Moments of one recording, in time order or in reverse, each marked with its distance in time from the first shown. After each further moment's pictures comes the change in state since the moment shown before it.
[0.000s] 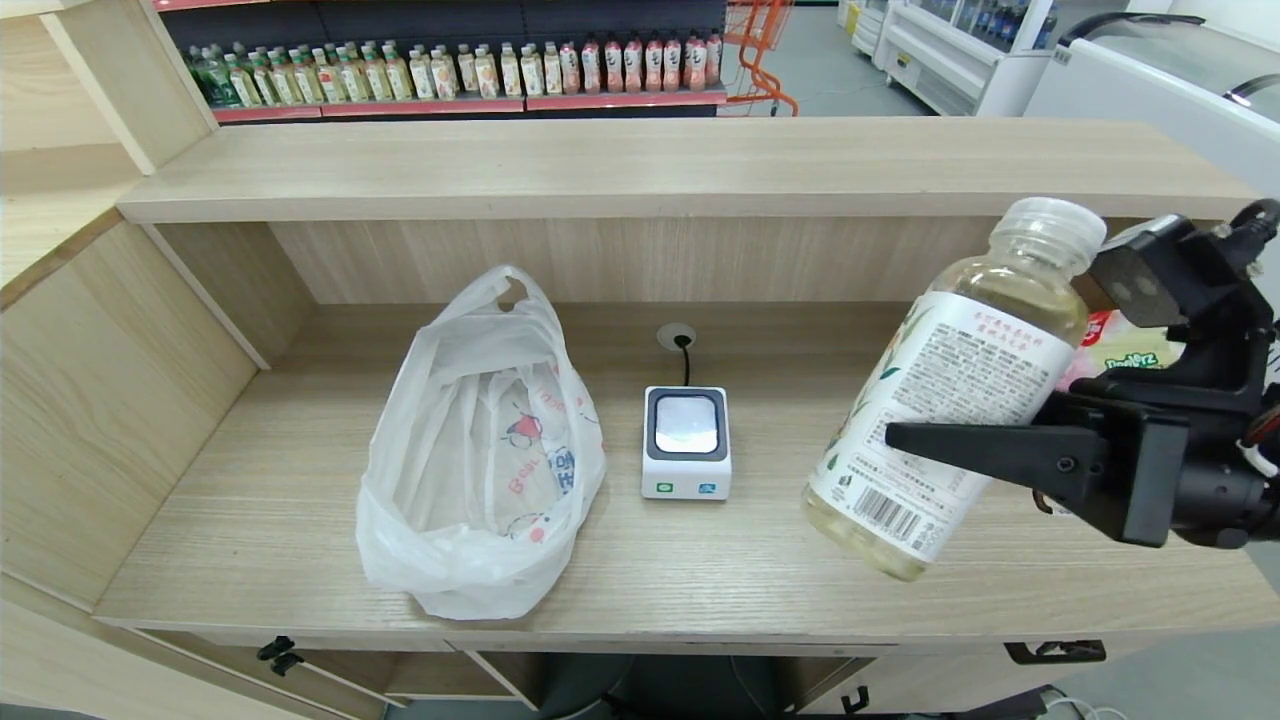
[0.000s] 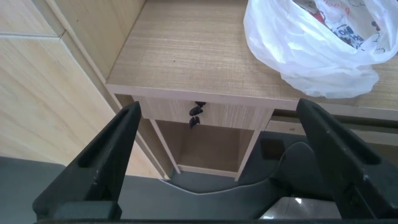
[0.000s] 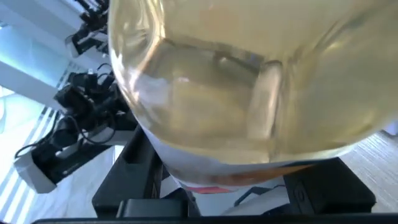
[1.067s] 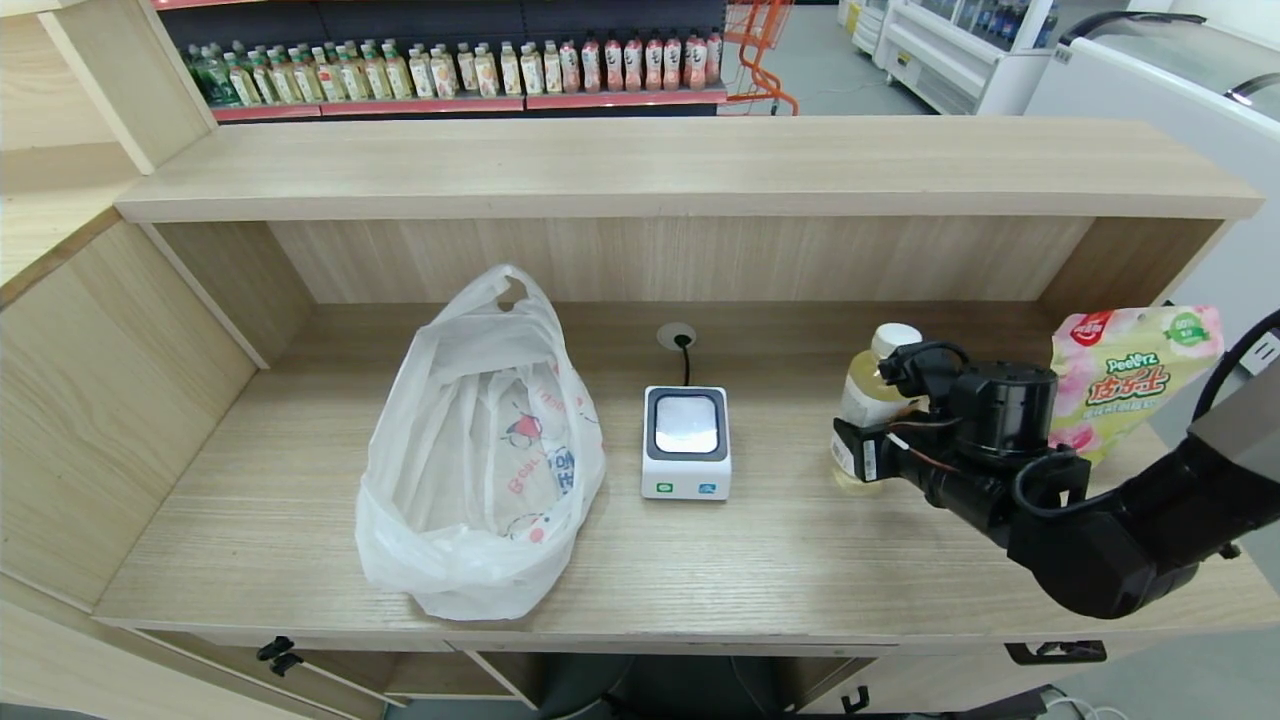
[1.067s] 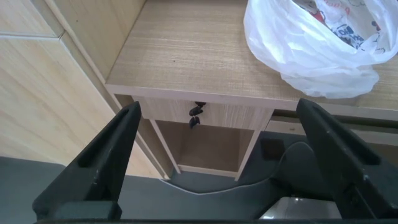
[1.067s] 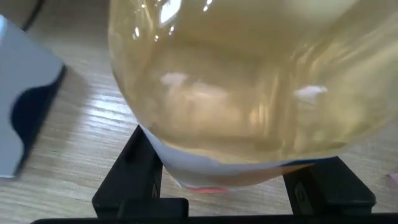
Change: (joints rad) left arm 0.000 0.000 0.000 0.000 0.001 0.000; right arm -0.076 0.630 -0.079 -0.363 -1.047 -0.460
